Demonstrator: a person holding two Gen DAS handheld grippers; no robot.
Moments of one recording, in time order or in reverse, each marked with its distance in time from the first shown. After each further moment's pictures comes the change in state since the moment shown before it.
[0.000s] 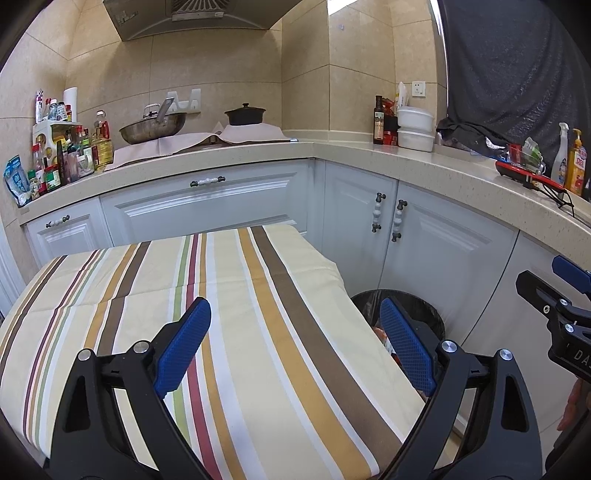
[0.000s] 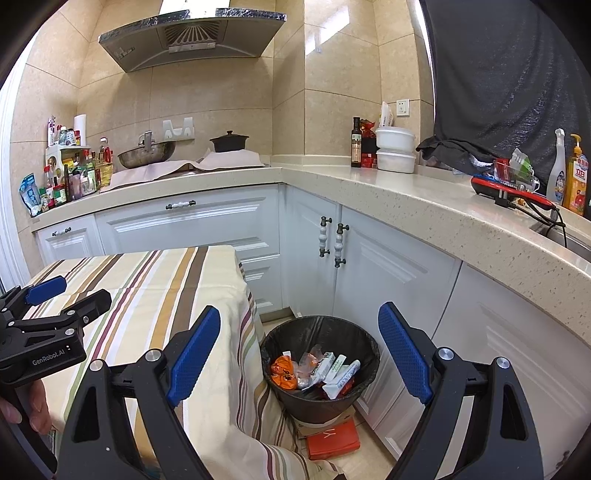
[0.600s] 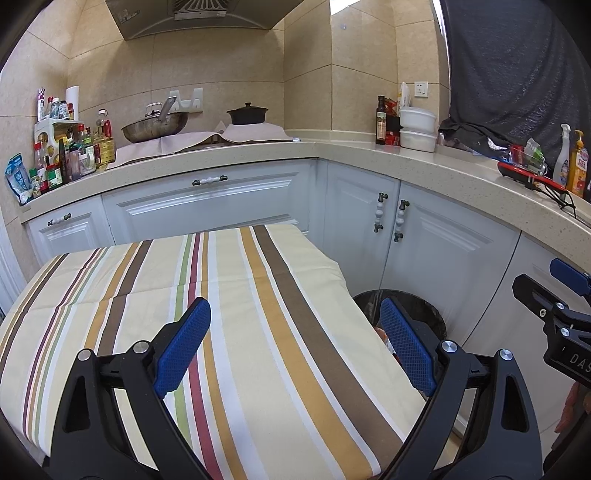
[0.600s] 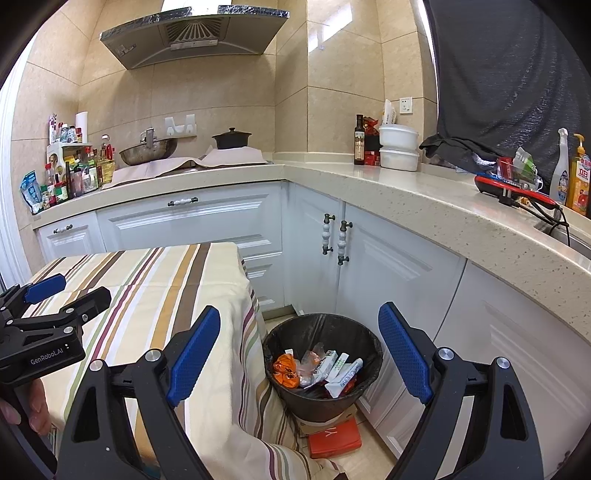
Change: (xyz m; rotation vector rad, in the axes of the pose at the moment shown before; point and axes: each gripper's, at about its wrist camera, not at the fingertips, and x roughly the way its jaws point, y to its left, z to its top) left arm 0.002 0.004 -0.003 -0.010 0.003 0.004; right arm 0.004 0.001 -0.002 -0.005 0.009 0.008
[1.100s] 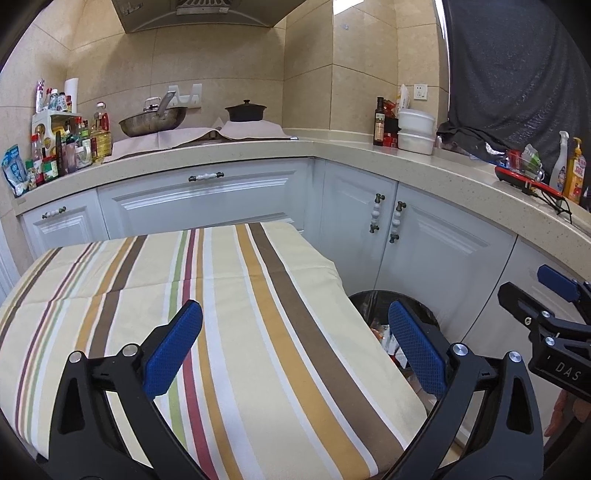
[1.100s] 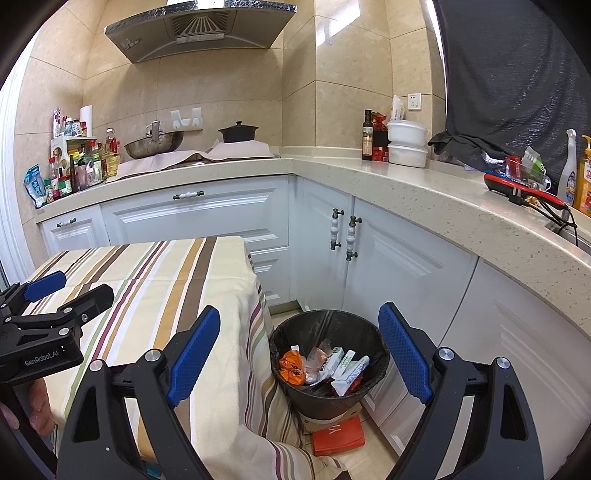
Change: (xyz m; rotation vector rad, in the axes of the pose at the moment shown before) left arm 0.003 0.008 -0.002 -0.023 0.009 -0.031; right arm 0.010 0.009 -0.002 -0.017 0.024 0.025
